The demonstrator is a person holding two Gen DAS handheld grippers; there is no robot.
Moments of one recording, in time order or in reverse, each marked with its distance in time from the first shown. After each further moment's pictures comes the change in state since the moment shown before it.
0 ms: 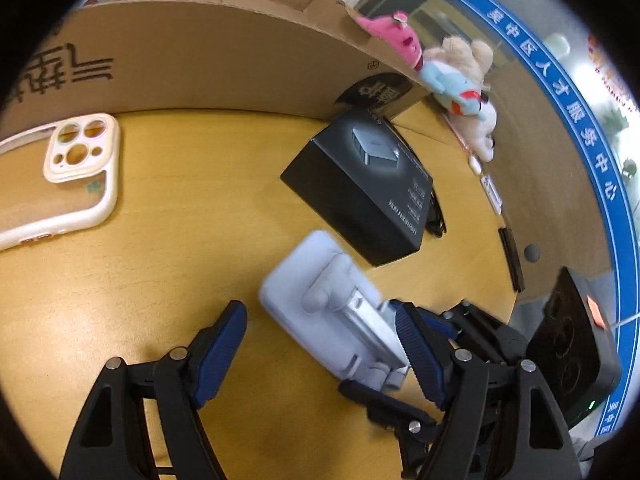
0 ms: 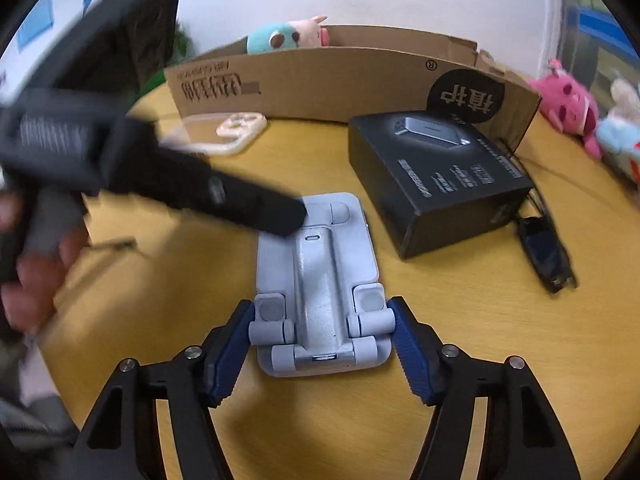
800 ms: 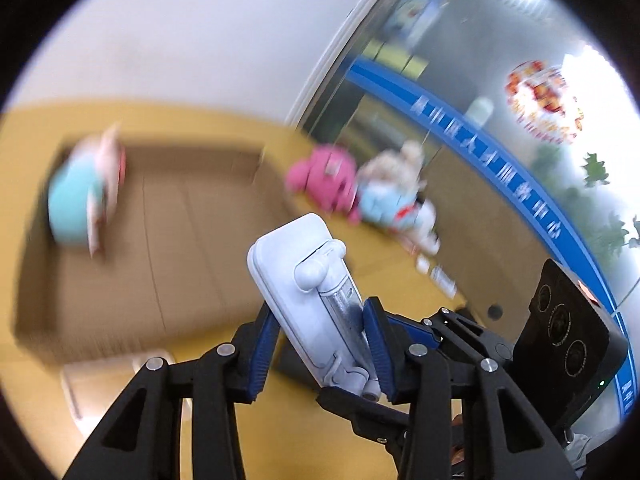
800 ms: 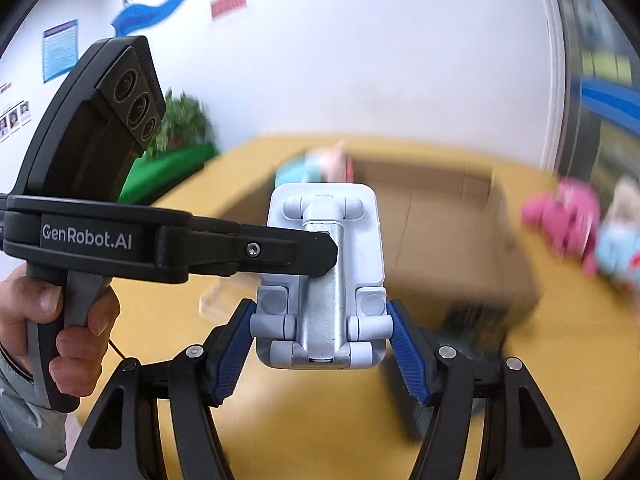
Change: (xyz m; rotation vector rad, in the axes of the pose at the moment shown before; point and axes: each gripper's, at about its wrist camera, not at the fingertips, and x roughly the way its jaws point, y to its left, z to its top) left arm -0.160 -0.058 0.109 0.256 -0.399 -0.050; right arm -0.083 0.046 0.145 -0.077 -0.326 -0.016
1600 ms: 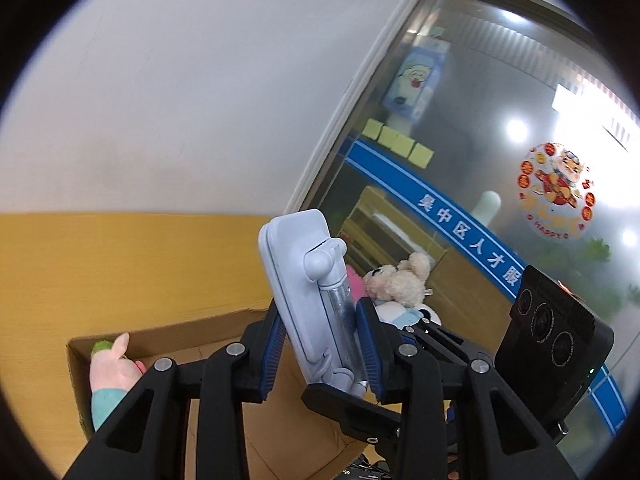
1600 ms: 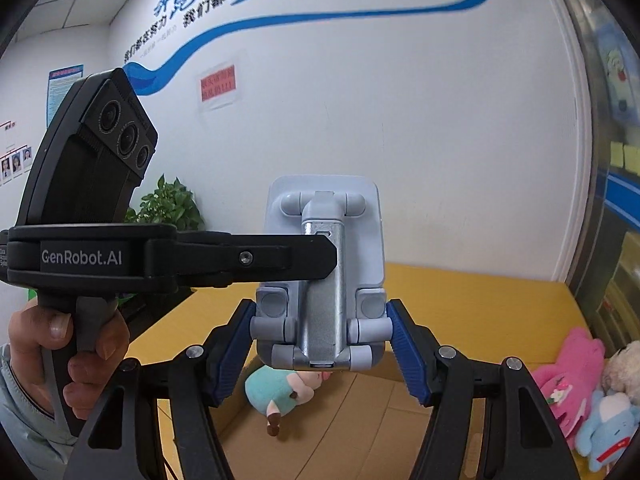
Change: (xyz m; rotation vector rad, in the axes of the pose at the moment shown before) left arm 0.024 0.051 0.227 0.005 -0.096 -0.024; right arm 0.068 -0.062 0.261 0.003 -0.167 0.045
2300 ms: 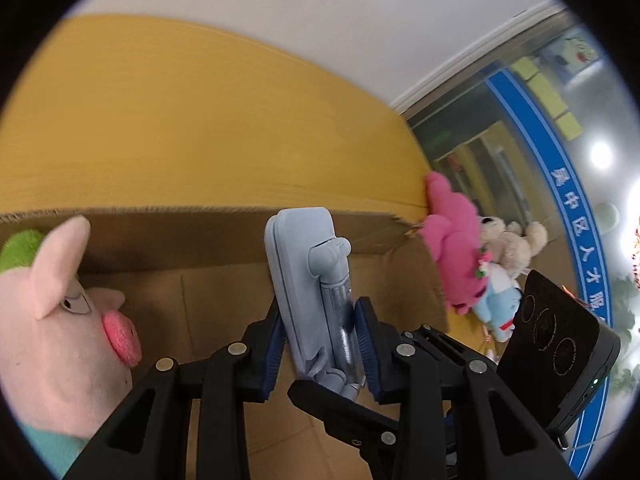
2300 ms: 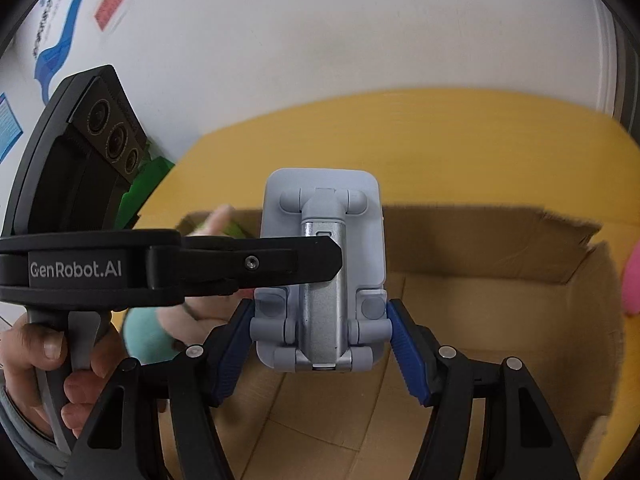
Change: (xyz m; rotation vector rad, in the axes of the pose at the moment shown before) left arm 0.211 0.181 -0.096 -0.354 0.378 0.108; right arm 0.254 -0.128 -0.152 0.283 0.446 0.074
